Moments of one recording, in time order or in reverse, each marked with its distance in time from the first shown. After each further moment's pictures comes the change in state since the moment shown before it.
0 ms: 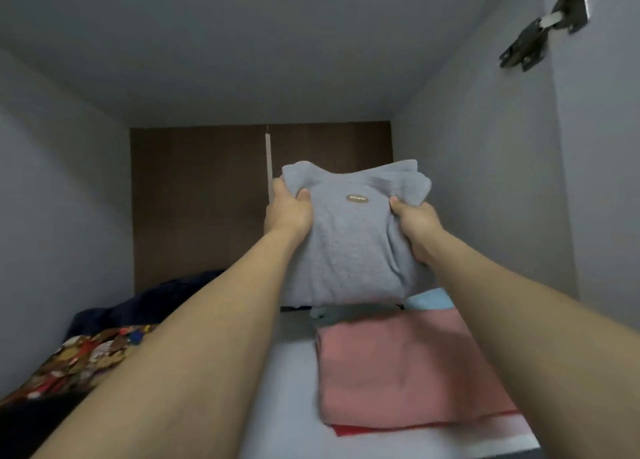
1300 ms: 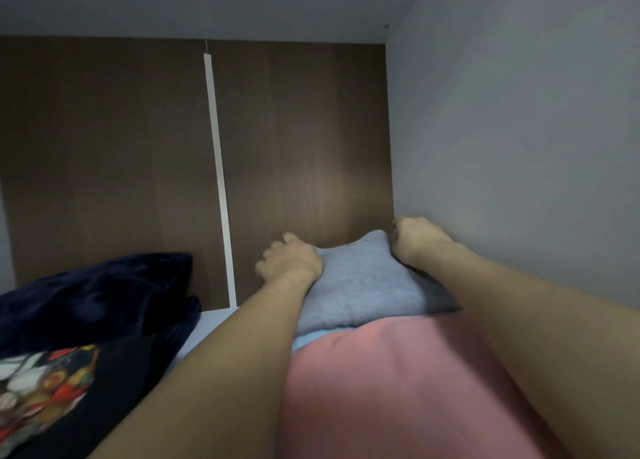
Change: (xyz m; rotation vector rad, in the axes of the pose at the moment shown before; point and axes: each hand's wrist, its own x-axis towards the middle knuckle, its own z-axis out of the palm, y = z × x) left_hand 0.049 -0.141 0.173 0.696 -0.307 -0.216; right_hand 0.130 0.134 -0.029 -1.462 -0.169 -0.153
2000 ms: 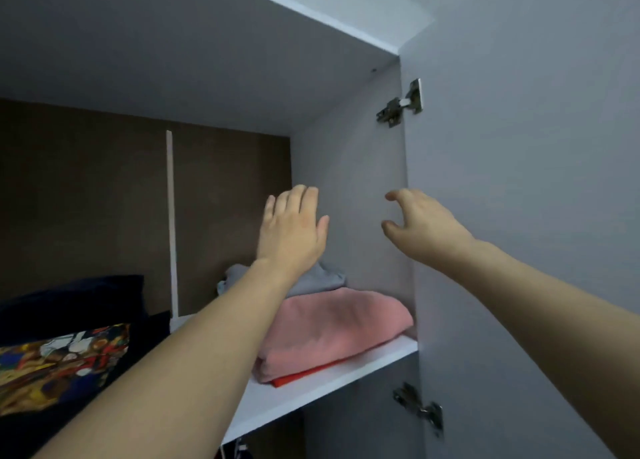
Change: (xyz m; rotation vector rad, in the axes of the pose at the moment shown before) left_hand -0.247 0.009 -0.179 -0.147 0.548 0.958; right_hand -0.324 -0.045 -0.243 -0.122 0.405 0.034
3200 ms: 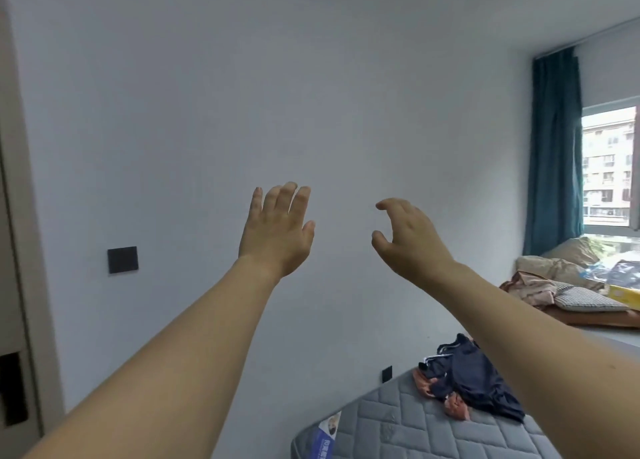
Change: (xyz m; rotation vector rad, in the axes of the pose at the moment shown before) left_hand -0.098 0.938 -0.328 -1.179 0.042 0.767; right_hand -0.579 0.336 -0.697 -1.076 0.317 0.882
